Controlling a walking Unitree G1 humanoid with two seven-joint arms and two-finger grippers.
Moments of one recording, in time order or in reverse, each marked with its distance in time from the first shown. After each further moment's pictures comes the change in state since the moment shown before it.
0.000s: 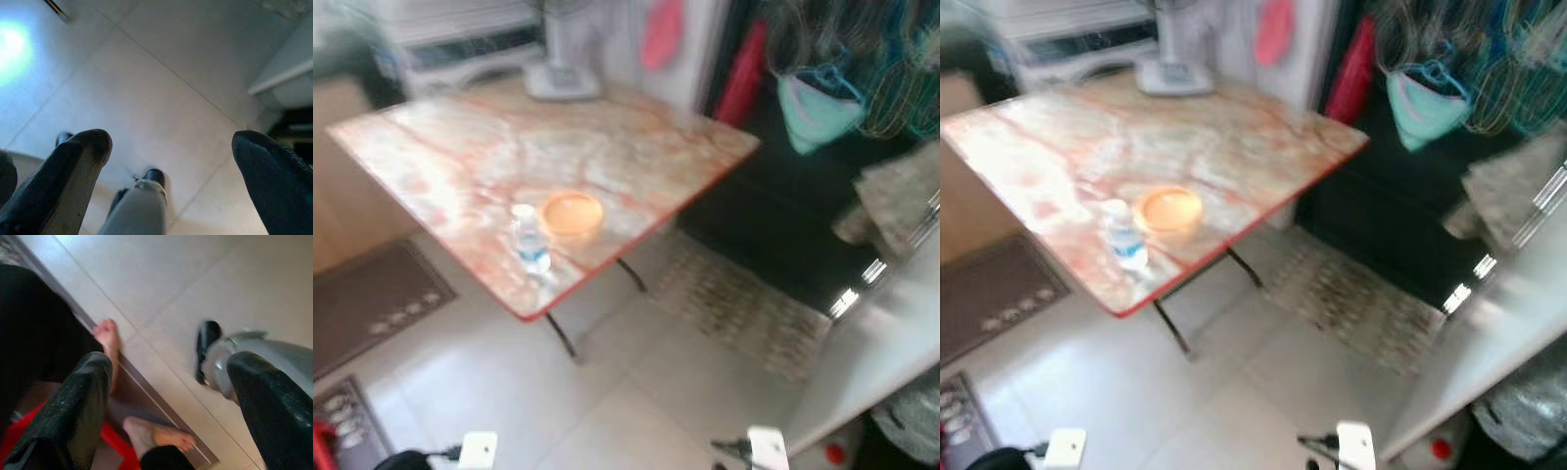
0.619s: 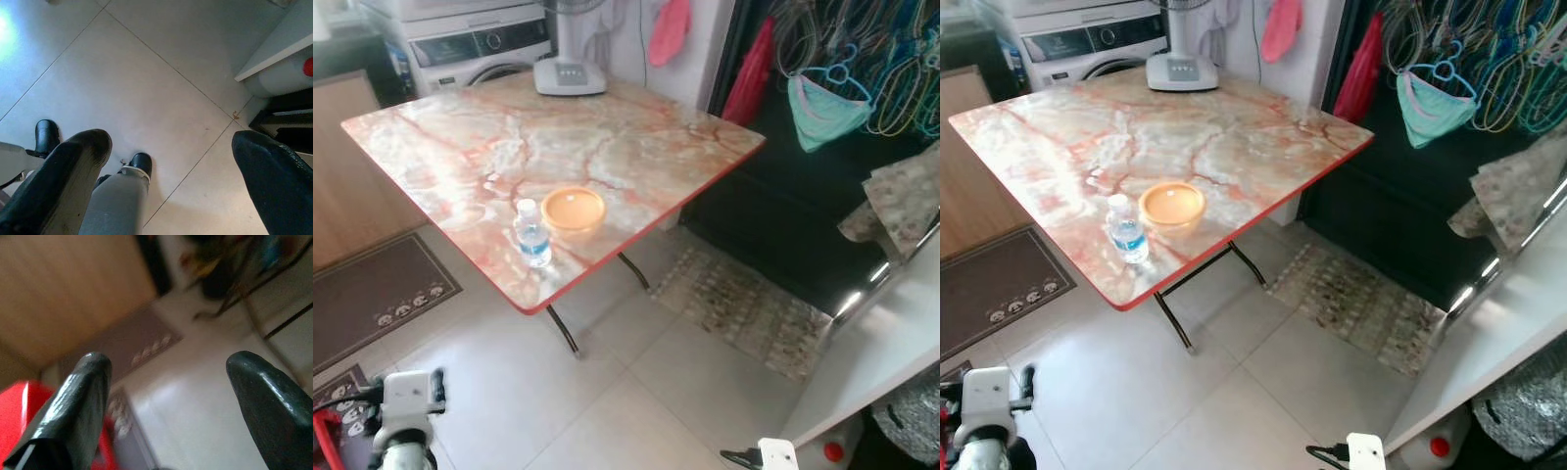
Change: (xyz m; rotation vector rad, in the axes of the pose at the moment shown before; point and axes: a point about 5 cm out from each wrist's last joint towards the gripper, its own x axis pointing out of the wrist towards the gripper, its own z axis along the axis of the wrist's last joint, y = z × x) left arm -0.051 0.063 0.076 0.065 -0.832 0.305; right arm -0.004 -0.011 -0.012 -0.008 0.037 -0.026
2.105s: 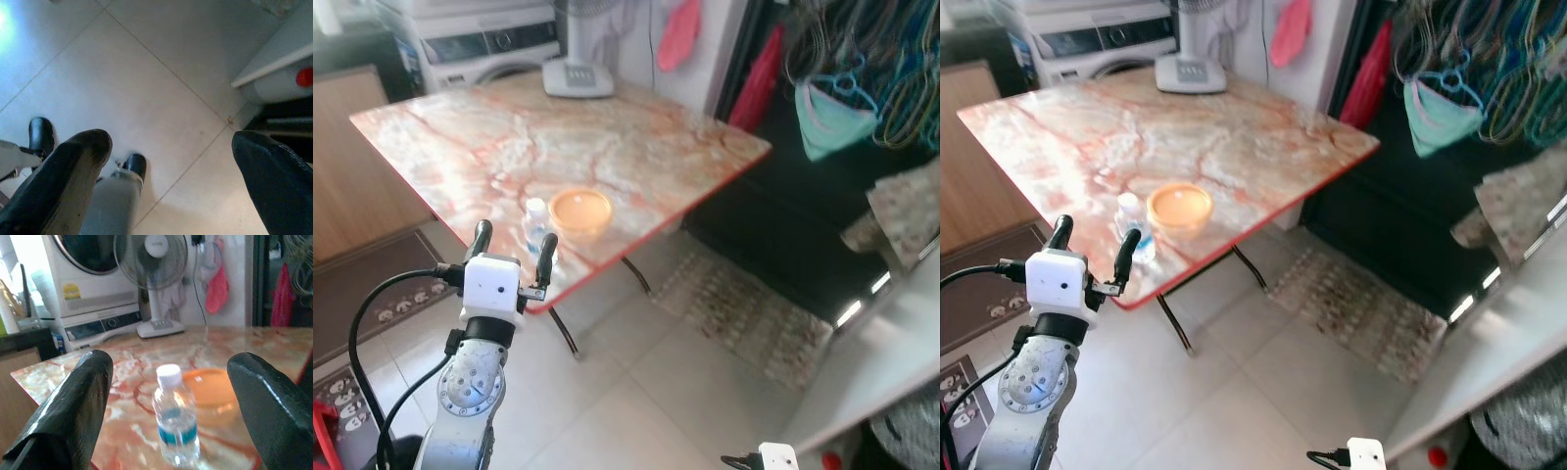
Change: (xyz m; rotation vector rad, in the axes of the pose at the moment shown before) left arm -0.008 -0.050 0.198 -0.214 -0.558 -0.286; right arm -0.001 -0.003 -0.004 -0.011 0.013 0.005
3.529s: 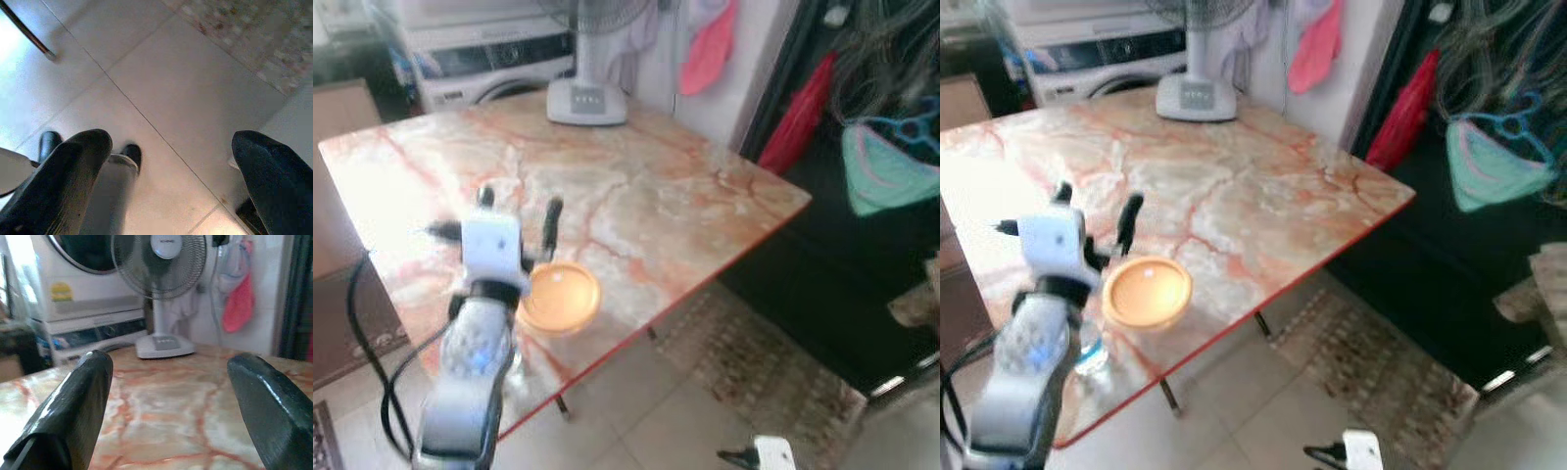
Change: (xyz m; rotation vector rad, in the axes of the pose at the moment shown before) left arm 0.031 -0.001 0.048 -0.080 0.004 0.008; right arm 0.001 0.004 0.005 -0.011 -0.011 0.028
